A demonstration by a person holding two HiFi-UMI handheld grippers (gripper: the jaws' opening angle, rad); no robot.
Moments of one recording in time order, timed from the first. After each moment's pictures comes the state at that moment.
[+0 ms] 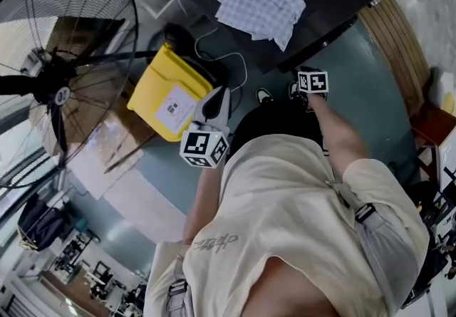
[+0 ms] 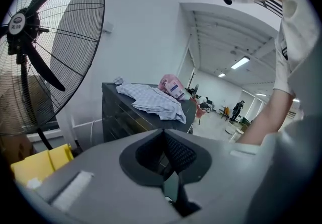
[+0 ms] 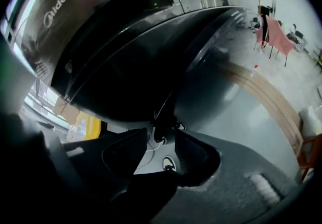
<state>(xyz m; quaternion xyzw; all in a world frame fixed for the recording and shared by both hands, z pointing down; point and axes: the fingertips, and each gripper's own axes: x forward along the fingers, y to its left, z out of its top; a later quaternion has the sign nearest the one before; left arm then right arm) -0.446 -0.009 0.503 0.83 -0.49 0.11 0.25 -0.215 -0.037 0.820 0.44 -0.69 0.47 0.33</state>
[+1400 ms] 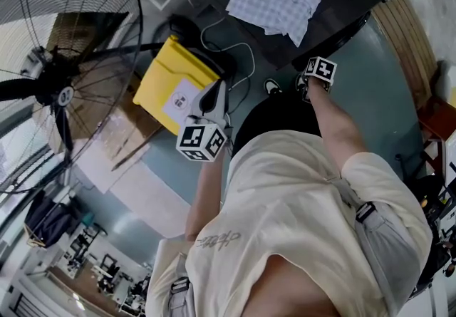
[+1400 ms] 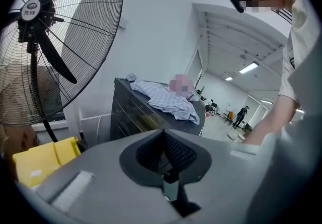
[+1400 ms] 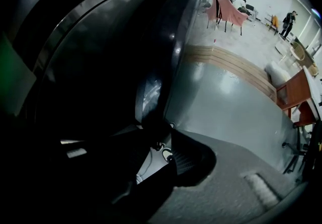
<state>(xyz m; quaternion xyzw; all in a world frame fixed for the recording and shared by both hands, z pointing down) -0.491 -0.020 0.518 0.80 -0.51 0.10 0.29 -0.196 -0.027 0.845 0.57 -0.51 0.57 0.30</state>
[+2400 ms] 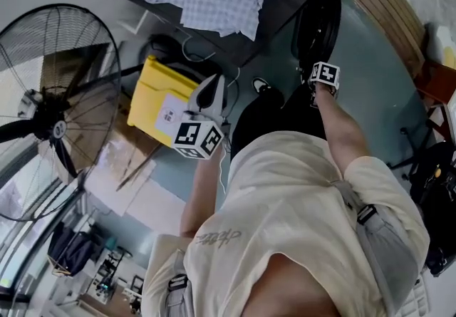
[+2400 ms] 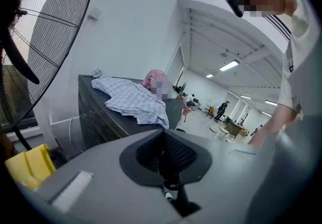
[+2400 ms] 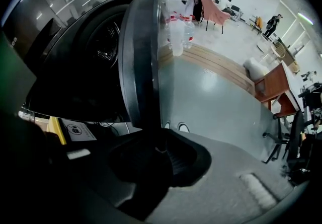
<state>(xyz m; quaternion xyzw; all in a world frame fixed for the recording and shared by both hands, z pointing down) -0.396 -0.032 0.498 0.86 -0.41 0.11 0.28 -0.075 0.068 0.847 0.61 -0.44 0.57 0.33</state>
